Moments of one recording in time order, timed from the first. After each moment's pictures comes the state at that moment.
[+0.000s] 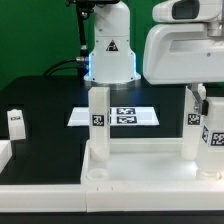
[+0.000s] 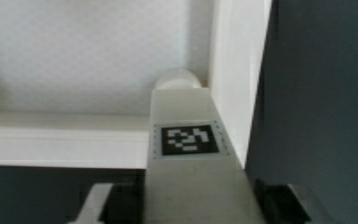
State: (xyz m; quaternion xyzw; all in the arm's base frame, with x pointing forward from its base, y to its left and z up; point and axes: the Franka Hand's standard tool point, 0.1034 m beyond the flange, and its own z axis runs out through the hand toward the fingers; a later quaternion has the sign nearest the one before) arm 0.635 0.117 0.120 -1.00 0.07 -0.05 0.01
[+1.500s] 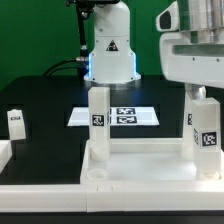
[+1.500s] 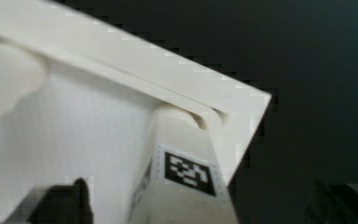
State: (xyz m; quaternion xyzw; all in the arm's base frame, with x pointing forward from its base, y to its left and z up) arm 0.635 0.122 0.117 -0.89 0.46 -0.02 0.08
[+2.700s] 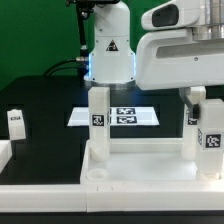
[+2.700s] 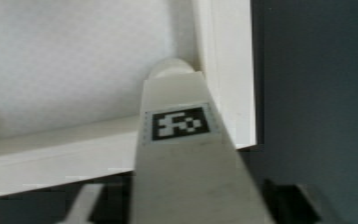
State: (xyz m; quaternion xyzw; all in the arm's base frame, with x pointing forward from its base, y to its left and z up) arm 0.640 0.110 0.118 -0.99 0.09 -0.05 0.05
